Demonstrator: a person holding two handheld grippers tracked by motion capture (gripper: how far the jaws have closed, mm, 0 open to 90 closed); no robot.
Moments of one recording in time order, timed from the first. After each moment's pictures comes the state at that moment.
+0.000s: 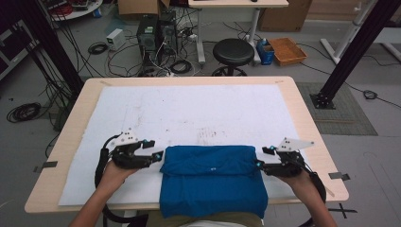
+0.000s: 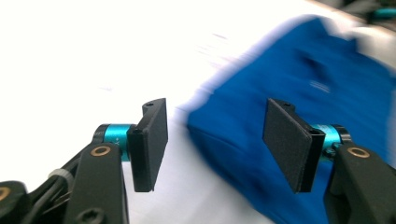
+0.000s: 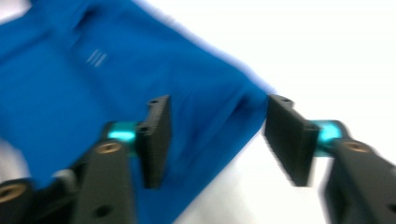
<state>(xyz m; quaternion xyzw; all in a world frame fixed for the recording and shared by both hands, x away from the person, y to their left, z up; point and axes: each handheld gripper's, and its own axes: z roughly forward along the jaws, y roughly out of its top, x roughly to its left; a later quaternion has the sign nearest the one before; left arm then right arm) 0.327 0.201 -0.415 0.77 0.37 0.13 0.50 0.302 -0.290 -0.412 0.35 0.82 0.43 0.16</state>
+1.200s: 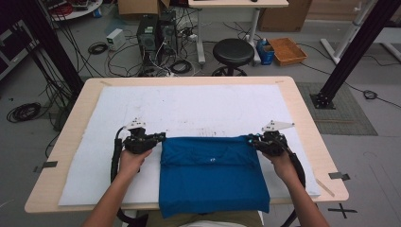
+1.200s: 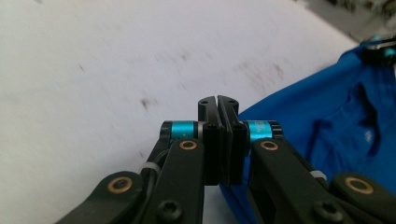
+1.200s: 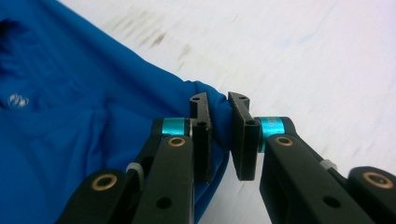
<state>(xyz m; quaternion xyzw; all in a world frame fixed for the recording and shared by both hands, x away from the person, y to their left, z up) 0.370 0.189 -0.434 0.71 0.46 0.11 0.52 0.368 -0.265 -0.425 0.39 0.81 0.41 0.18</state>
